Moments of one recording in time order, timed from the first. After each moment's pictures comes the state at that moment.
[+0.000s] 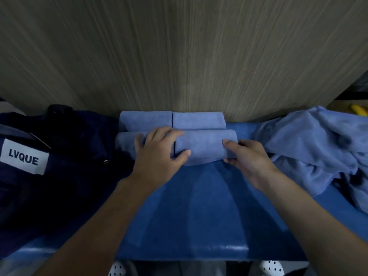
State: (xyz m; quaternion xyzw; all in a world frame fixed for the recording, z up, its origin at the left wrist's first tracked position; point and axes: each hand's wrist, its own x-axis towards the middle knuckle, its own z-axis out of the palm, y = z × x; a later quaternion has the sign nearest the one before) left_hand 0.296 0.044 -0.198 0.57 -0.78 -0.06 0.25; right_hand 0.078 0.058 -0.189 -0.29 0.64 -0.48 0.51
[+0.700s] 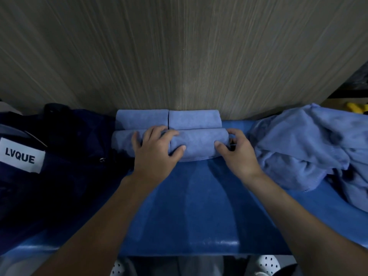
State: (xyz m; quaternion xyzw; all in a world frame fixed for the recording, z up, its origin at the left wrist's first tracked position) left_hand 0.290 0.036 -0.218 0.59 -0.76 -0.03 0.27; right_hand 0.079 0.059 -0.211 -0.50 0.67 -0.44 0.33
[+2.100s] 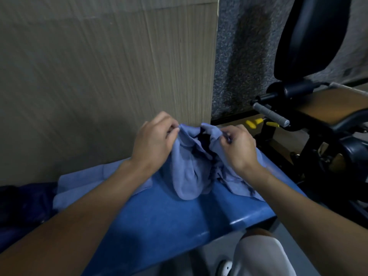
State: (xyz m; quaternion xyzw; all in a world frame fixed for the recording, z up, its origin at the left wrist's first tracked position) left_hand 0.087 0.086 -0.030 0.29 -0.87 -0.03 0.40; right_hand -0.116 0.169 -0.071 -0.50 0.76 -0.42 0.00
